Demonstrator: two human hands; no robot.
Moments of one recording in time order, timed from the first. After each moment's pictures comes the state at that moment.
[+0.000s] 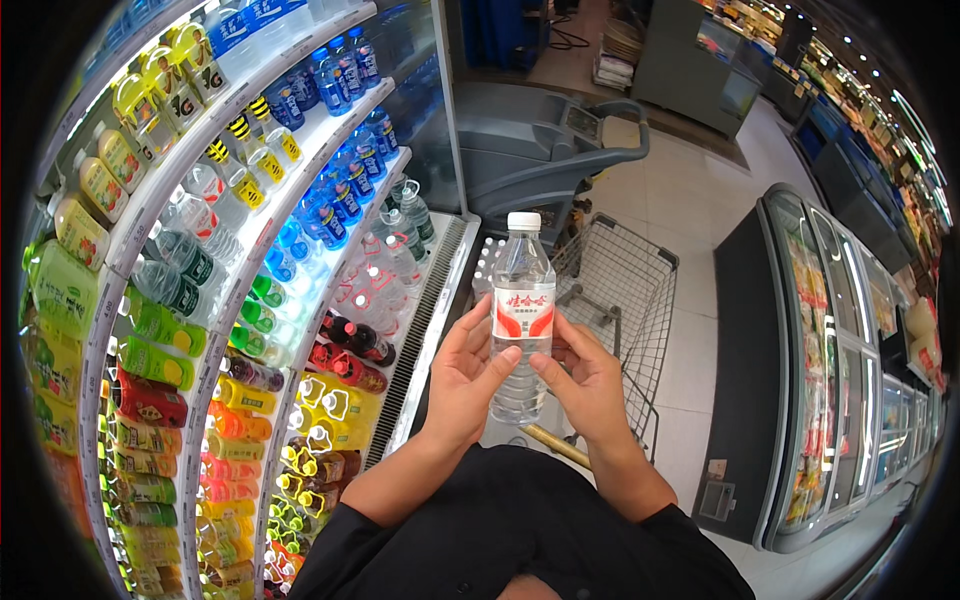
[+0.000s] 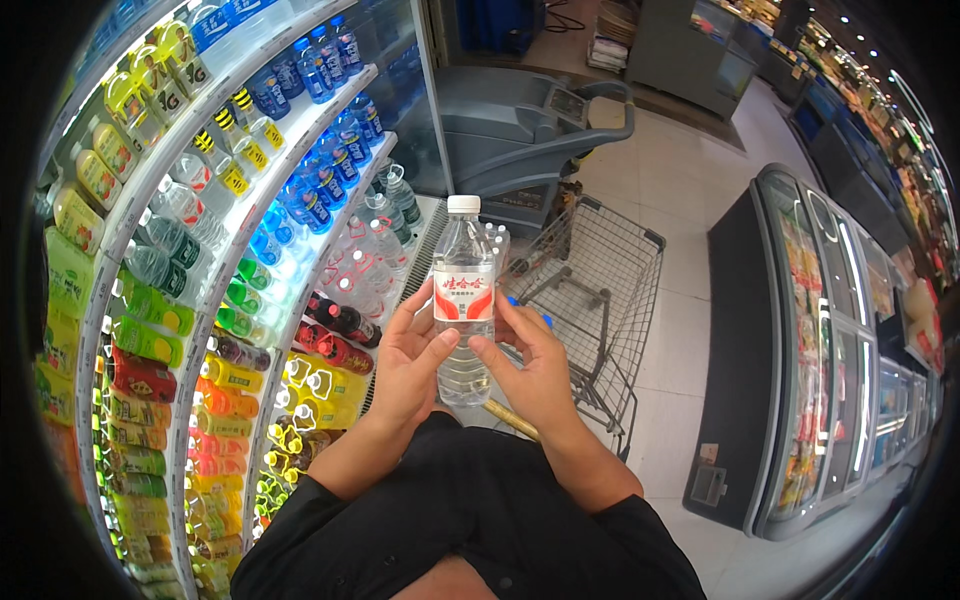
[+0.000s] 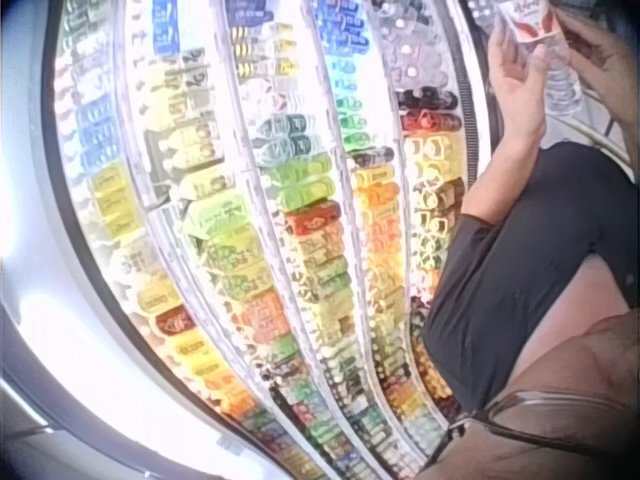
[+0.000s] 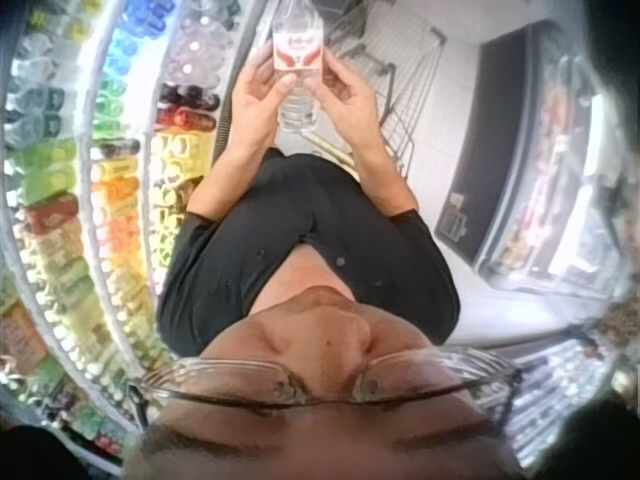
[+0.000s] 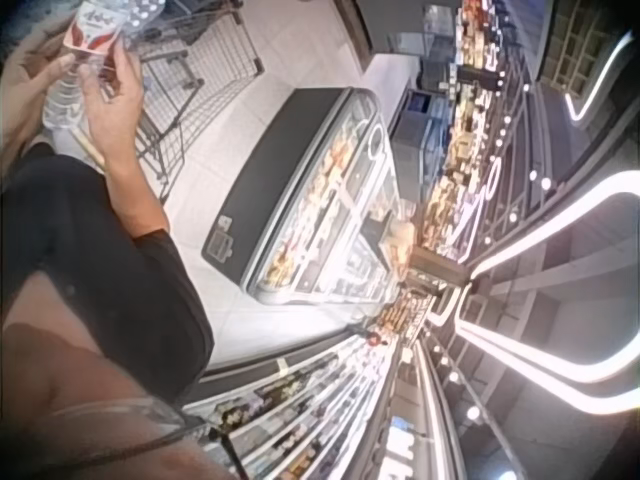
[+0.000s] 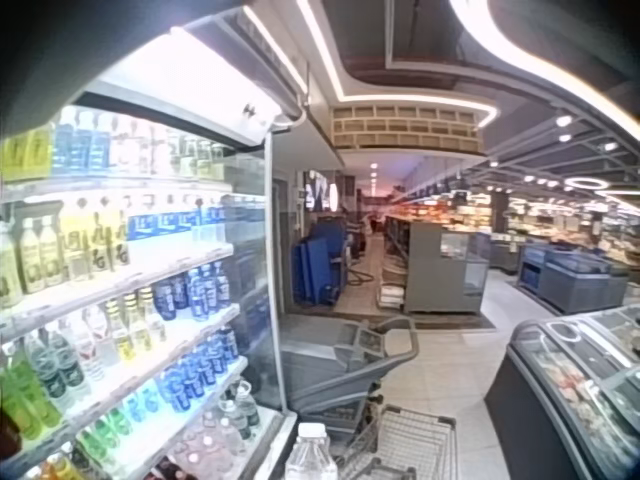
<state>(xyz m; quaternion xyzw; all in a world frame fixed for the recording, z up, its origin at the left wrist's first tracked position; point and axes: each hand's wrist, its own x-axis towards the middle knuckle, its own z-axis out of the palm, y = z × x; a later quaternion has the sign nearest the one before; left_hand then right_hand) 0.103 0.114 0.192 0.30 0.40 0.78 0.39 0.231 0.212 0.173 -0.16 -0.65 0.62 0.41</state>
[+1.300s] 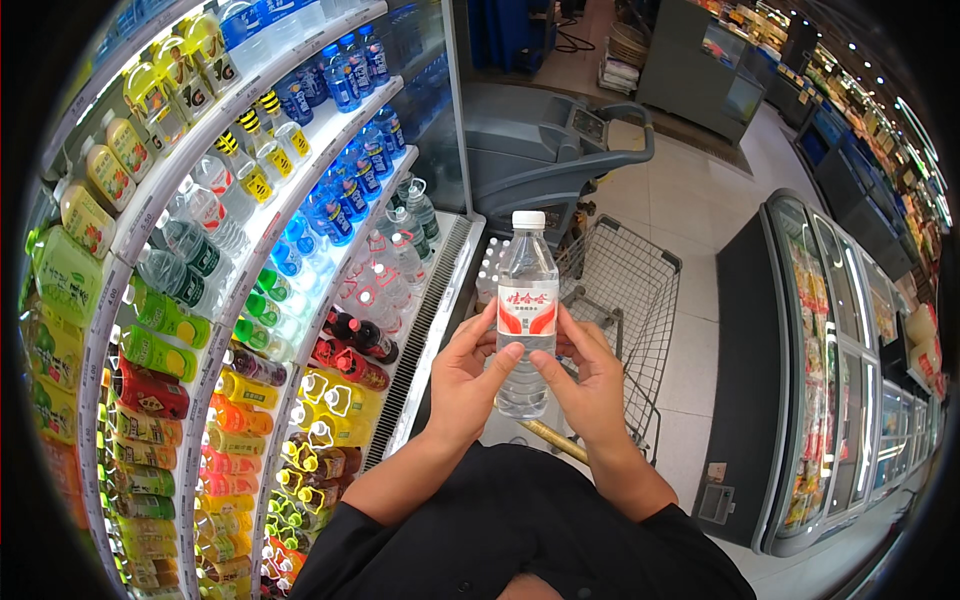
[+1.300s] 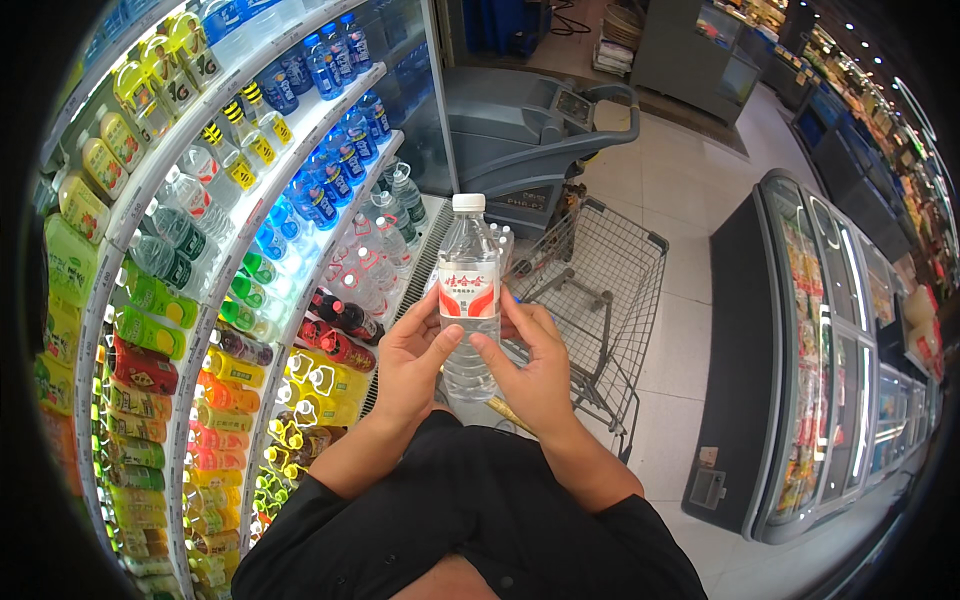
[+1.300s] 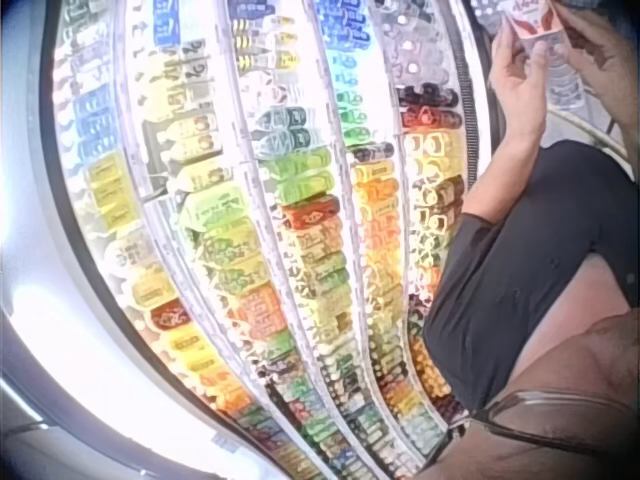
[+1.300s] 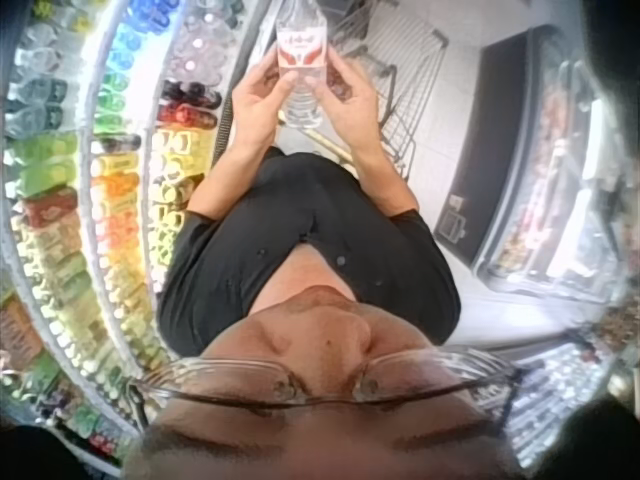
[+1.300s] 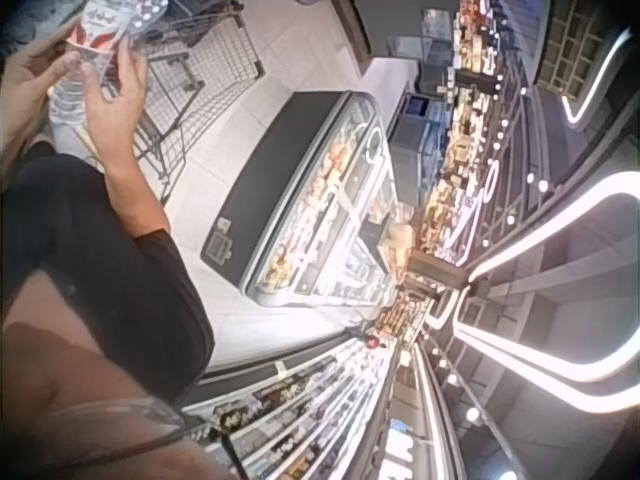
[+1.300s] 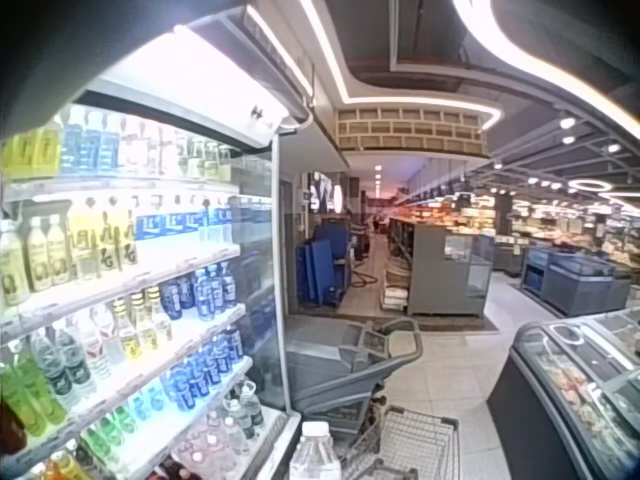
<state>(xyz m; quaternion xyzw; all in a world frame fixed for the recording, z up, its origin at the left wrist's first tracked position) 0.098 0.106 0.177 0.32 0.45 0.77 0.32 0.227 0.200 0.178 -0.19 -0.70 0.53 0.44</state>
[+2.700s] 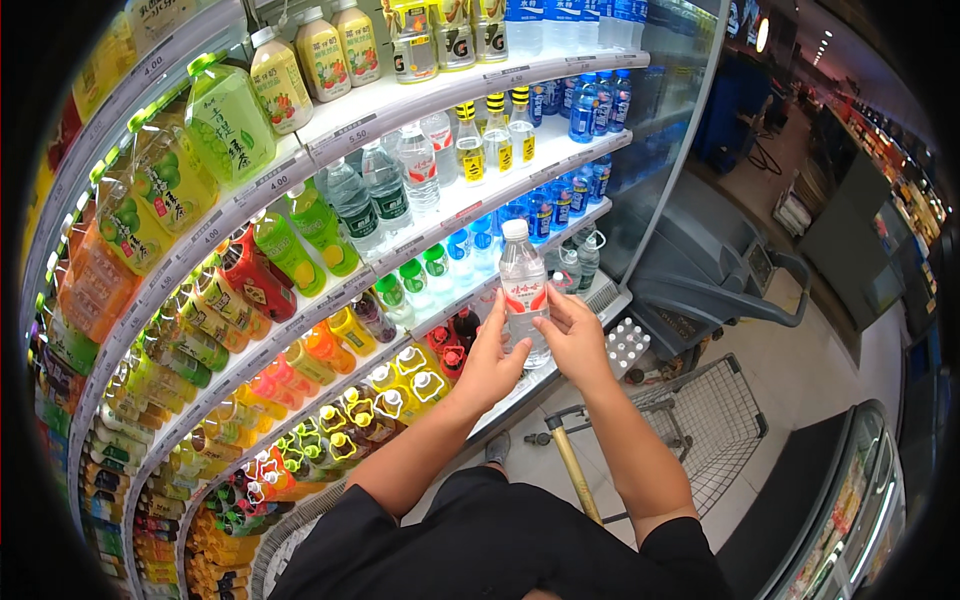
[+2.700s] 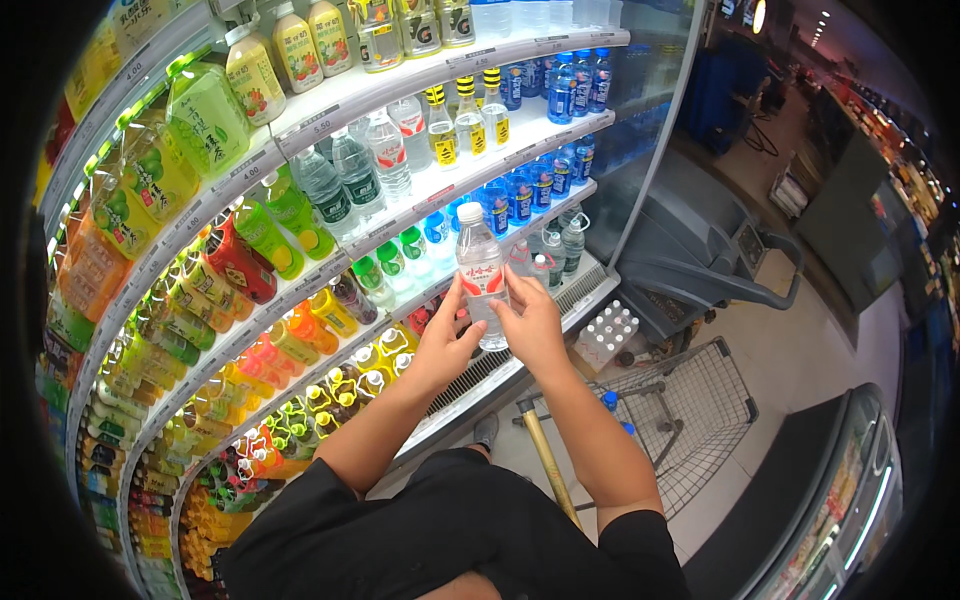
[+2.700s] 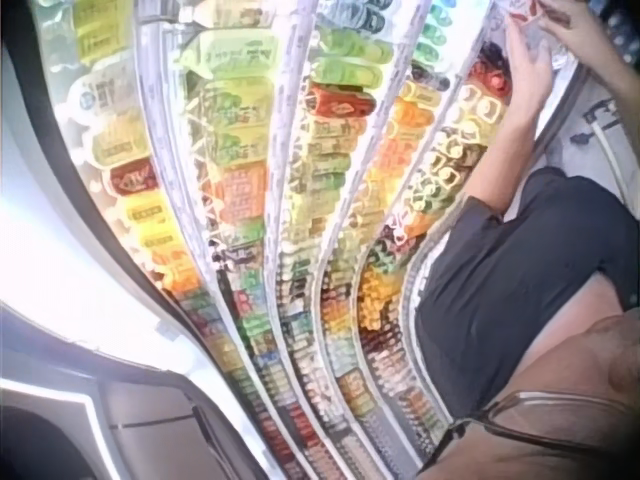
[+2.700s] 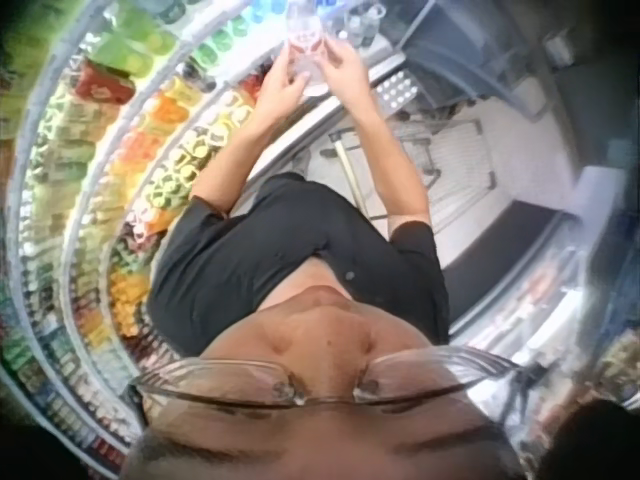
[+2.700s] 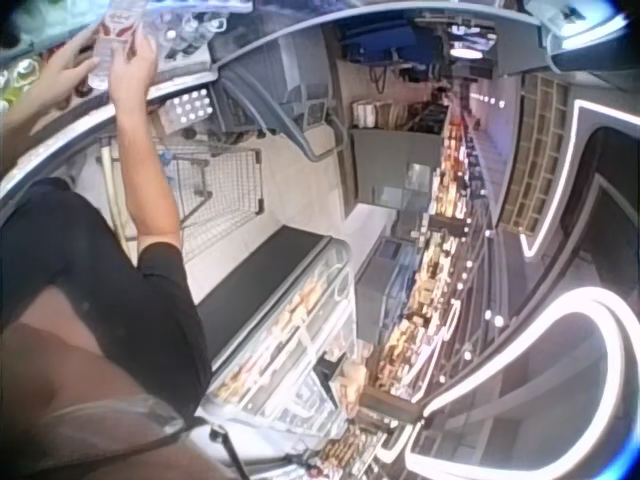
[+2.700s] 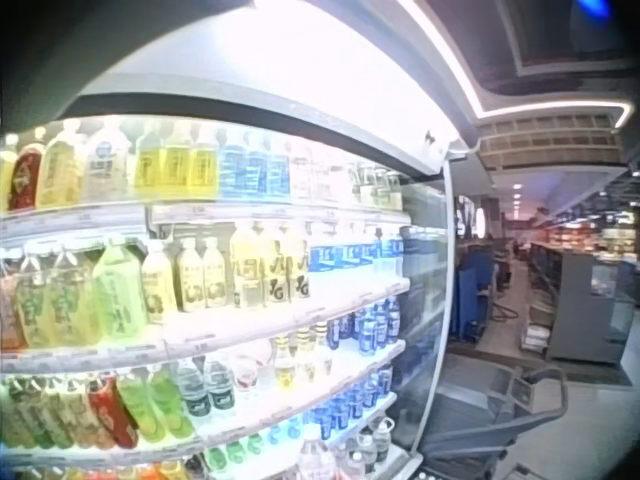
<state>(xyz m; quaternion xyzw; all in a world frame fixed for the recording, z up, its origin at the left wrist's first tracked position) -0.077 0.034 0.152 0.23 0.73 0.64 0.07 -0.051 0.196 0.165 0.01 -0.73 0.65 0.21</state>
